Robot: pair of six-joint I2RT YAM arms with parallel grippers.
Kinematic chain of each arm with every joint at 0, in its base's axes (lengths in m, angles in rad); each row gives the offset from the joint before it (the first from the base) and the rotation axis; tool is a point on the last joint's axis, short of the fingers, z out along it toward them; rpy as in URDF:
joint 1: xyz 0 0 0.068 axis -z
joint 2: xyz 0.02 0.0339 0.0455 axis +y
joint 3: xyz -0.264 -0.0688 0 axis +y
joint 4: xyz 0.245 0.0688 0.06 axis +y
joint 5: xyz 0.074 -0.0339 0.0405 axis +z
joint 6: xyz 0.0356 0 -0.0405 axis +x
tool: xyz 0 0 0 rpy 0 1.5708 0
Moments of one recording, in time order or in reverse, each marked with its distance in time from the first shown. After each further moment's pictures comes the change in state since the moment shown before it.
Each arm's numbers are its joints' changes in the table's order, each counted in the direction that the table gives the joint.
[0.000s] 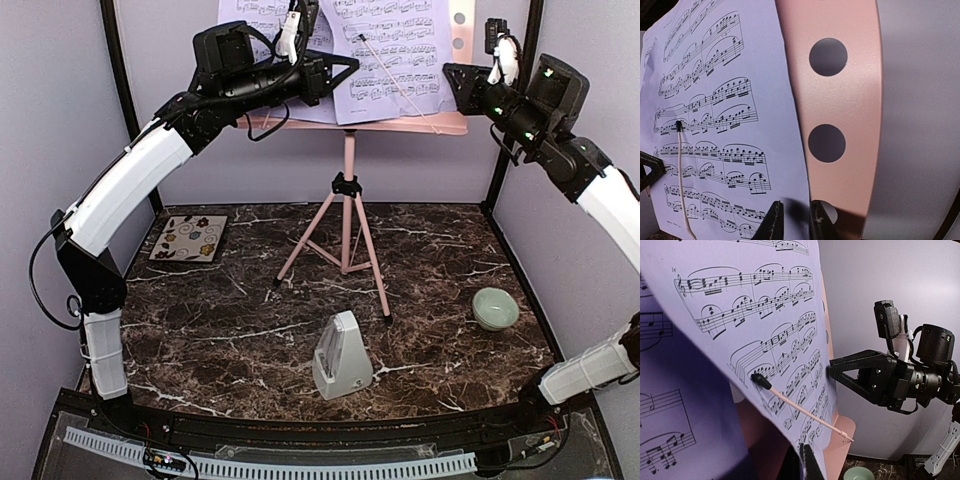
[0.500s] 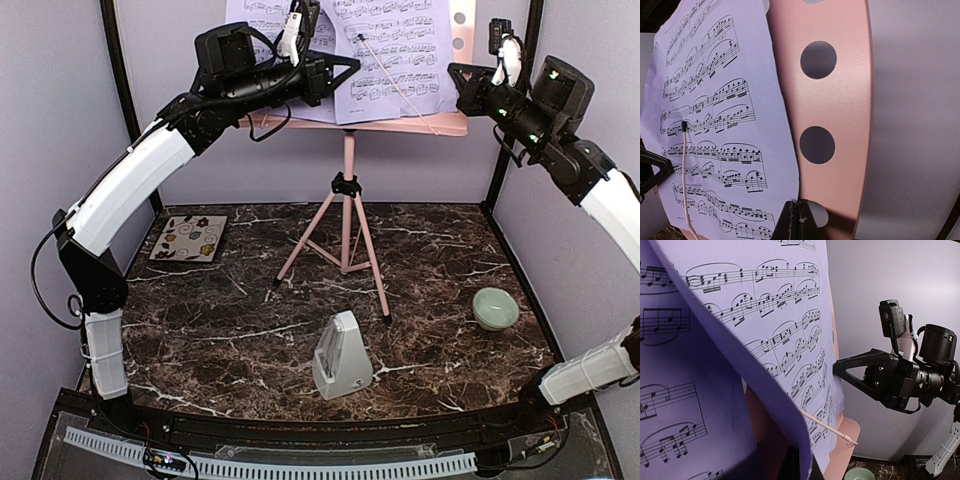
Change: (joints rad) left arm 0.000 0.007 0.000 -0.011 0.000 -0.001; right arm 0.006 -0.019 0.016 -0.009 0.023 0.001
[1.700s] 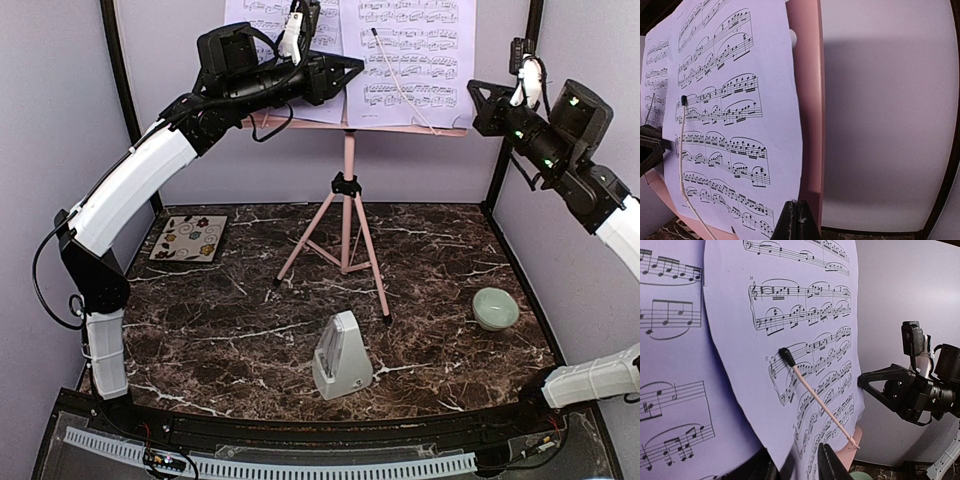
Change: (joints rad) left arm 0.000 0.010 -0.010 -0.004 0.042 -0.038; right arm -0.001 -0.148 0.176 -0.035 -0.097 0.000
